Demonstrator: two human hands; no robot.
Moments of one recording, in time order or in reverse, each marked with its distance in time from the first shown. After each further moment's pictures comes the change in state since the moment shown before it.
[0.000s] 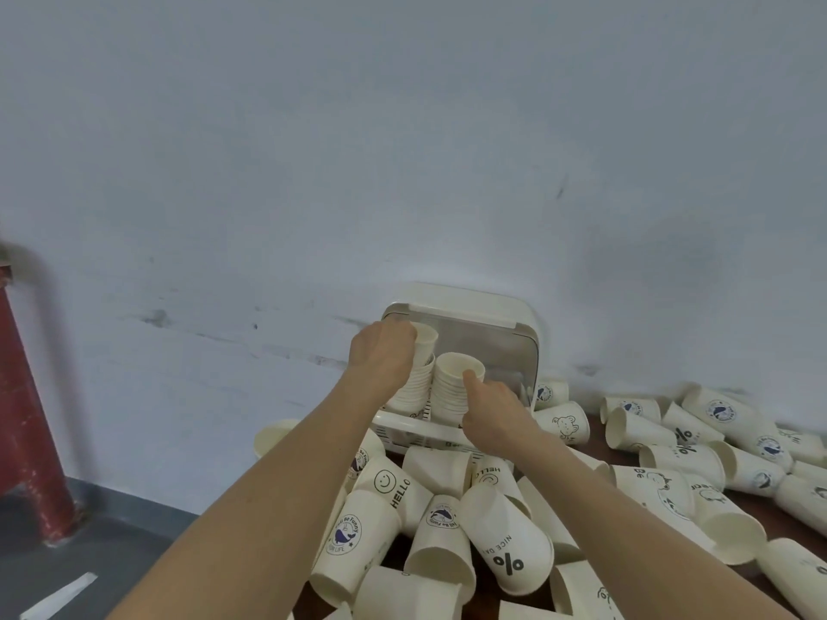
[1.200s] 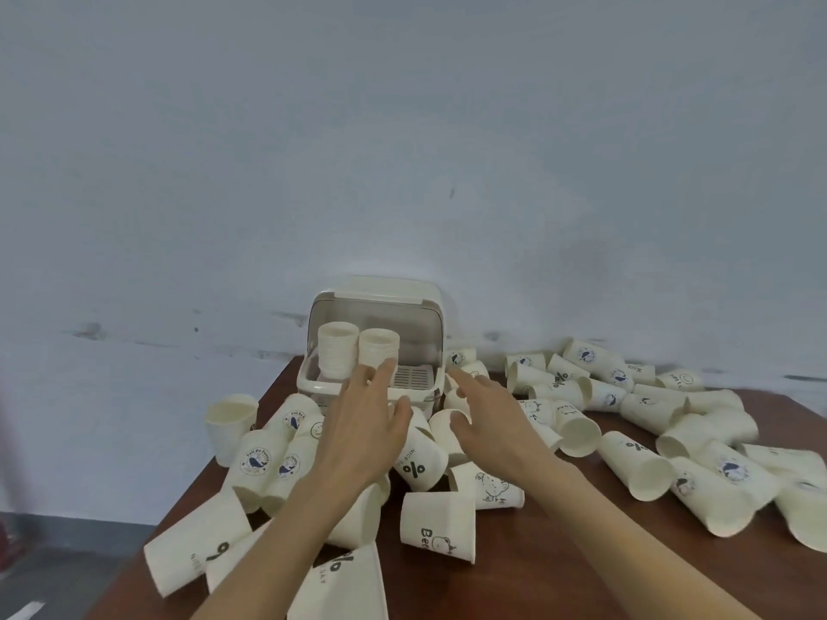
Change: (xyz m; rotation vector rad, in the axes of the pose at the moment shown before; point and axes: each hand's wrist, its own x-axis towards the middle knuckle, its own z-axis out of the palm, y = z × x) left_hand -0.182 0.083 -0.028 -0.483 0.121 0.119; right_hand -0.184 0.027 -0.061 0.257 0.224 0.029
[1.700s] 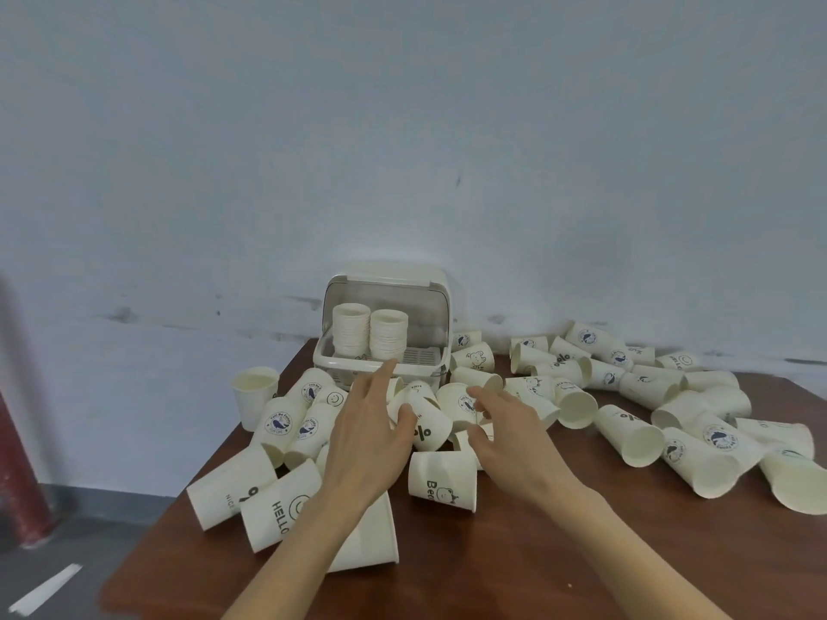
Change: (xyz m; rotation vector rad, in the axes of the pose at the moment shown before) left_hand -0.067 0.010 -0.006 -0.219 0.065 -0.086; right_hand -0.073 -0.002 -0.001 0.091 0.041 0.002
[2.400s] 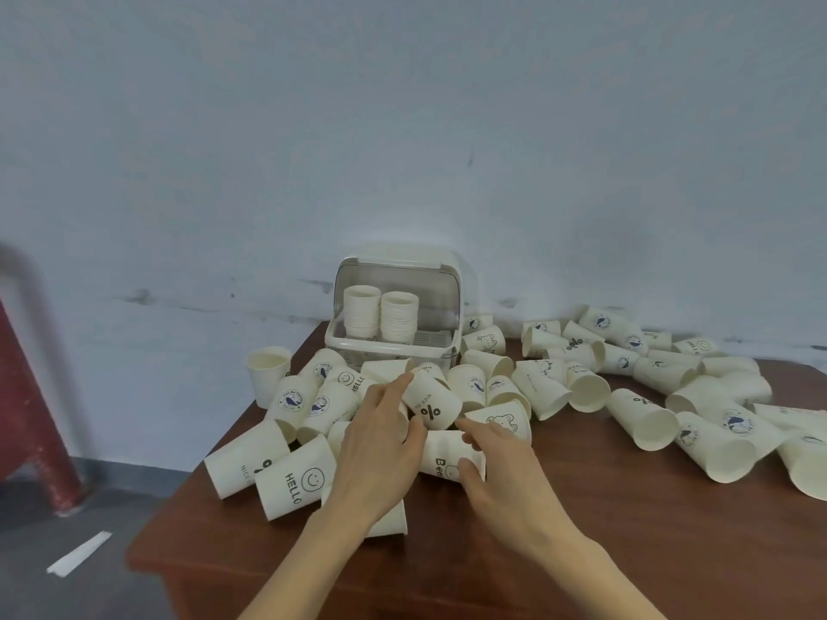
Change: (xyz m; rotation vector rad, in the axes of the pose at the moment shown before) left_hand -0.033 -0.003 0.002 -0.009 -0.067 -0.026; right_hand -0.051 -0.013 0.028 0.060 -0.067 -0.001
